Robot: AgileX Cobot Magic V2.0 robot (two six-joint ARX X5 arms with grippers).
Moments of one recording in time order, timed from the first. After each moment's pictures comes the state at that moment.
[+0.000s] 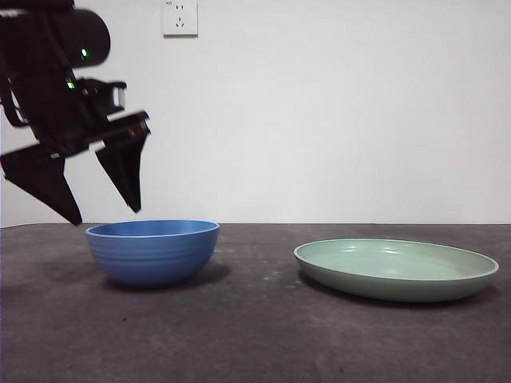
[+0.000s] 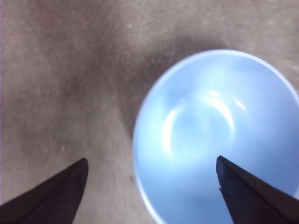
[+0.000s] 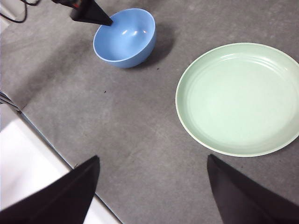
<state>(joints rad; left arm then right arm) -0.28 1.67 1.21 -0.66 0.18 -0.04 0.18 0.76 0.98 -1.03 -0.57 -0.11</state>
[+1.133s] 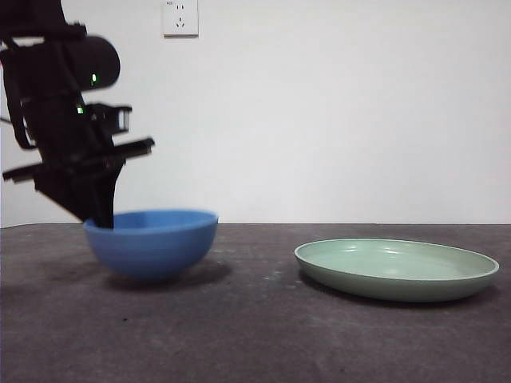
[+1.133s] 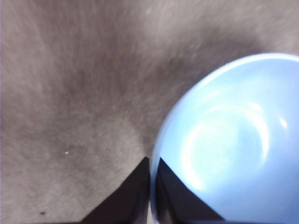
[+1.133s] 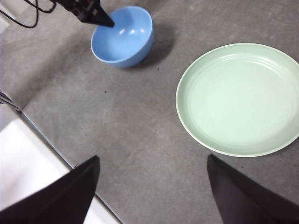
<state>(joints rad) -0.29 1.71 1.21 -0.63 0.13 -0.07 0.18 0.76 0.98 -1.03 -0.57 -0.11</state>
